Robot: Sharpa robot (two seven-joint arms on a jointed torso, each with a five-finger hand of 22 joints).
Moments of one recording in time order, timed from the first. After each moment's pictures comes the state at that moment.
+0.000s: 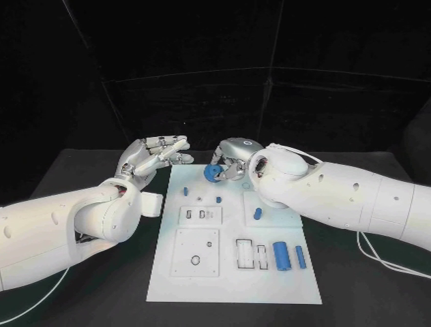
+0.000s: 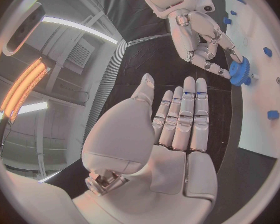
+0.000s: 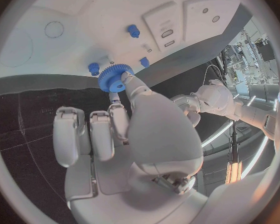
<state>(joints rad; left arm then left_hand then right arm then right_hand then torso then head) 1.28 -0.89 -0.14 1.60 0.10 -0.39 0.65 1.40 0.03 -0.10 0.09 0.05 0.95 0.22 0.11 0.07 1.04 0.16 0.10 0.07 1.16 0.11 0.17 0.14 0.18 0.98 0.22 0.27 0.08 1.31 -0.44 -0.05 1.27 -1.56 -0.27 -0.25 1.41 -0.03 0.17 0.06 0.24 1.00 0.14 0.16 0.03 1.42 0.04 1.30 1.30 1.47 -0.03 1.50 1.31 0.04 1.46 0.08 1.51 1.31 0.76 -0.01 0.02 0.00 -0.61</state>
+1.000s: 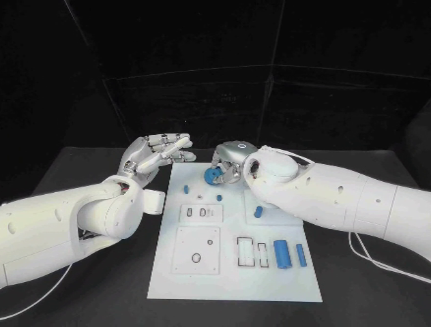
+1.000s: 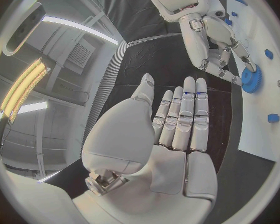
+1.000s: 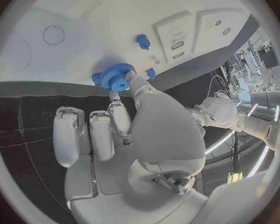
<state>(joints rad) 1.28 -0.89 -0.14 1.60 0.10 -0.39 0.65 1.40 0.03 -0.10 0.09 0.05 0.95 0.22 0.11 0.07 1.04 0.16 0.10 0.07 1.16 0.11 0.17 0.14 0.18 0.98 0.22 0.27 0.08 1.29 -0.38 -0.05 1.18 -1.63 -0.23 -0.26 1.36 -0.09 0.21 0.07 0.21 1.03 0.14 0.11 0.07 1.40 0.05 1.25 1.27 1.47 -0.03 1.50 1.31 0.04 1.46 0.08 1.51 1.31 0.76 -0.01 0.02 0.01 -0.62</state>
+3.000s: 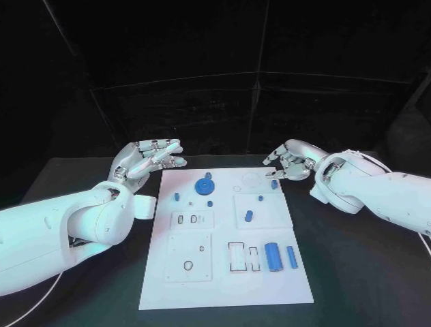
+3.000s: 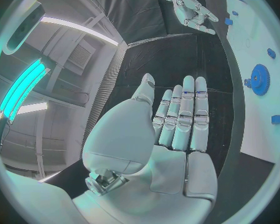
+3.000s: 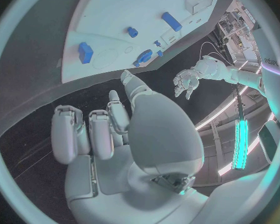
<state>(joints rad) 1.28 -0.88 -0.14 1.56 0.10 -0.37 0.64 1.40 0.05 -0.12 0.07 0.05 0.98 0.20 0.11 0.07 1.08 0.15 0.10 0.07 1.18 0.10 0.17 0.15 0.18 1.01 0.21 0.27 0.07 1.29 -0.82 -0.05 1.32 -1.19 -0.33 0.05 1.39 -0.11 0.15 0.05 0.22 0.96 0.16 0.07 0.07 1.38 0.07 1.23 1.27 1.47 -0.01 1.48 1.31 0.04 1.43 0.11 1.49 1.31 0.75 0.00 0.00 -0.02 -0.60</state>
